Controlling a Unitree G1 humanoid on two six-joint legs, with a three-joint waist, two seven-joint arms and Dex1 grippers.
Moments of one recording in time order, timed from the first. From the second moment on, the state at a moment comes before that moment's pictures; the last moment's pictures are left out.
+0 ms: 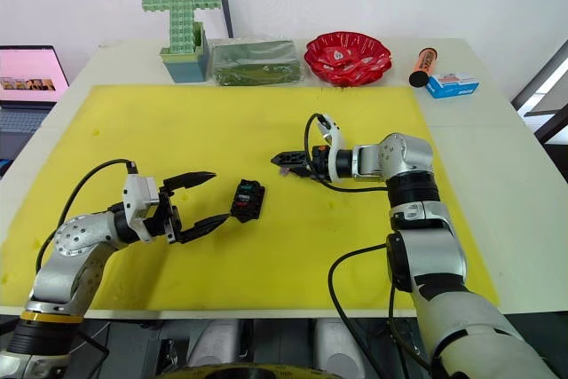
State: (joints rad) left arm -0.04 0.58 0.05 -0.17 -0.44 -0.01 -1.04; right arm -0.94 -0.32 -0.07 0.66 0.60 1.29 0.76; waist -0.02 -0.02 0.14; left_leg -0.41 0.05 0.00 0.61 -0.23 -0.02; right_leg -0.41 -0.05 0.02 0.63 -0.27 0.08
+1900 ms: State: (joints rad) left arm -0.01 0.58 0.06 -0.14 -0.44 -0.03 -1.04; right arm -0.76 -0.41 0.35 -0.06 0.28 0.71 0.90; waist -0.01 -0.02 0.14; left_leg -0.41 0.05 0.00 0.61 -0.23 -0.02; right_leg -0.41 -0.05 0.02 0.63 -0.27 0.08
